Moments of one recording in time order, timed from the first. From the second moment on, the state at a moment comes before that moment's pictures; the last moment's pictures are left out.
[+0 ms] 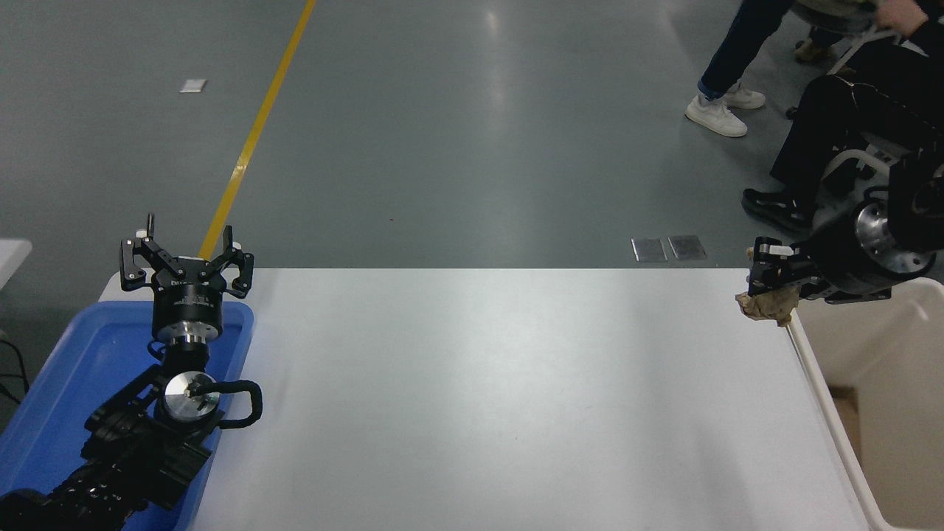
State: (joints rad) left arm -0.59 0.14 -1.05 -0.41 -0.12 -0.58 -0.60; right arm 1.93 -0.48 -1.45 1.36 -0.04 0.24 0.03
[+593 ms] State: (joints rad) left arm -0.59 0.14 -1.05 -0.41 -0.12 -0.58 -0.60; right arm 1.17 -0.53 -1.19 0.62 -0.03 0.06 0.02
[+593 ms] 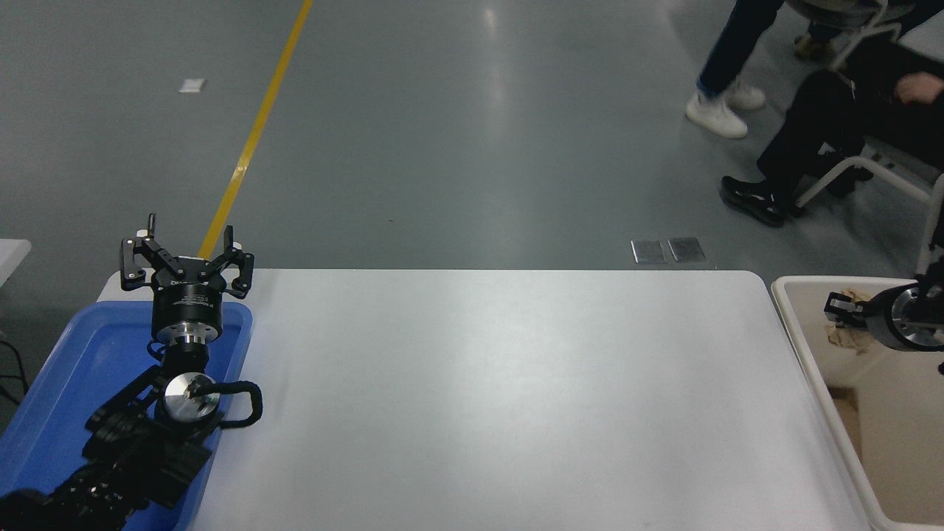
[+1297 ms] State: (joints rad) left arm -0.59 0.14 -1.05 -0.41 -0.12 -0.58 -0.60; right arm 0.71 -0.40 -0.96 0.11 -0.03 0.04 0.02
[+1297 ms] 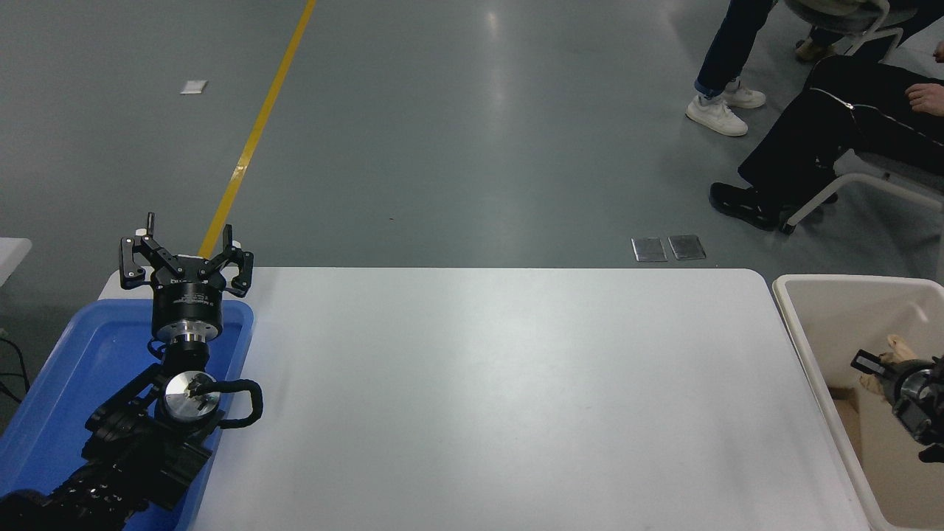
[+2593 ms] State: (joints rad) left arm -0.59 0.14 -1.05 -0.41 -0.12 -0.58 -0.60; right arm 1.49 -0.48 -1.19 0.98 -0.04 0.06 0.03
